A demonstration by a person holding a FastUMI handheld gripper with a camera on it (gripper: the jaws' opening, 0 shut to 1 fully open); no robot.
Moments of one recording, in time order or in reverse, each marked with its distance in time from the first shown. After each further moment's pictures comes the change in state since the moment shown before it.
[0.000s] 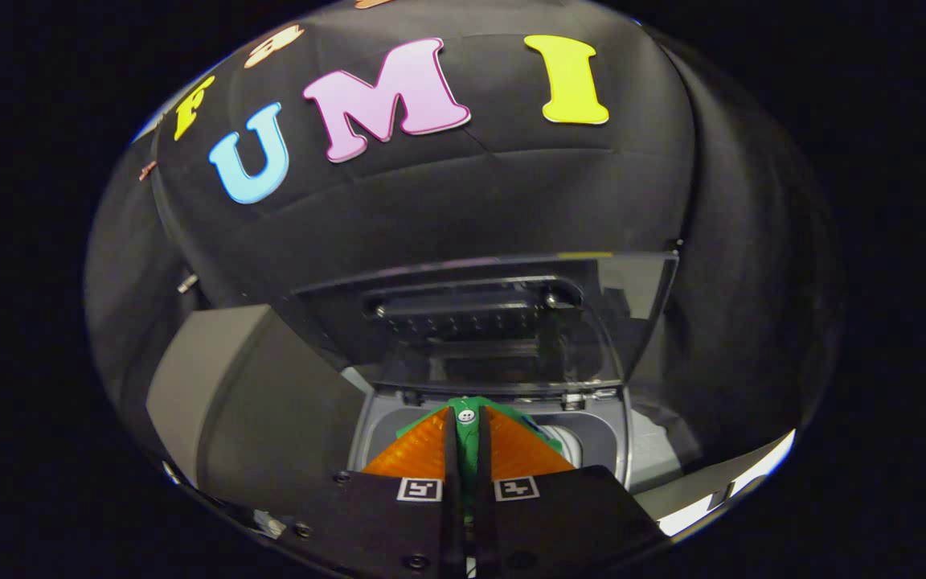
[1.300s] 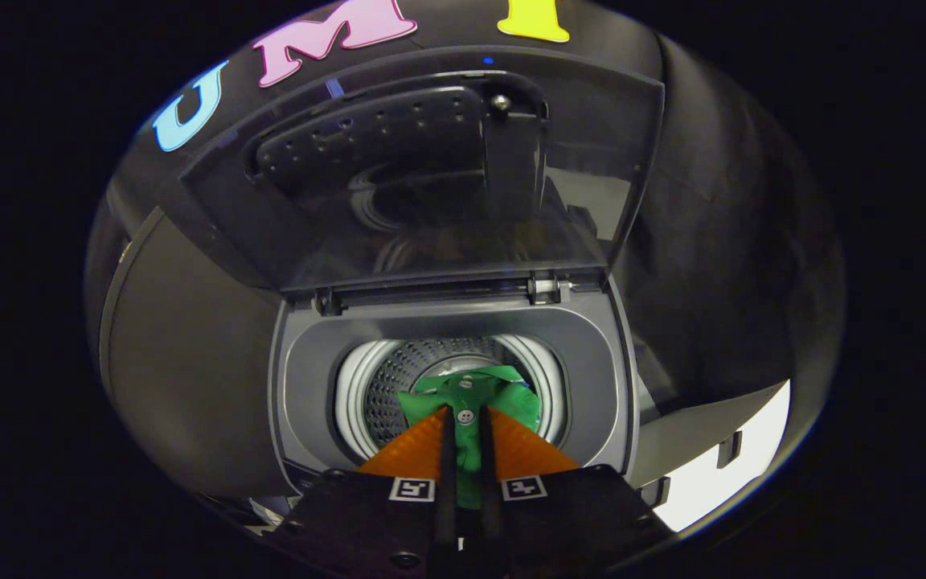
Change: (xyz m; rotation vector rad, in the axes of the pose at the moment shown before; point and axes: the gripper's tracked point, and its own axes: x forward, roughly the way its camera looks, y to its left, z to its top) arm 0.042 -0.043 -0.121 0.064 0.299 -0.182
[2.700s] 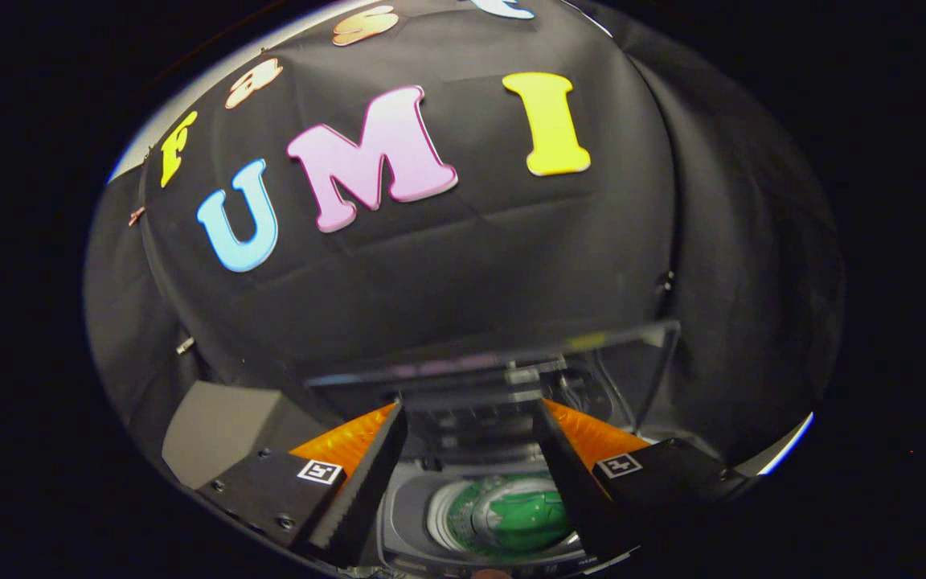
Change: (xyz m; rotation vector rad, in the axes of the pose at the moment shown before) arm -0.104 0.074 0.210 0.075 -0.557 0.236
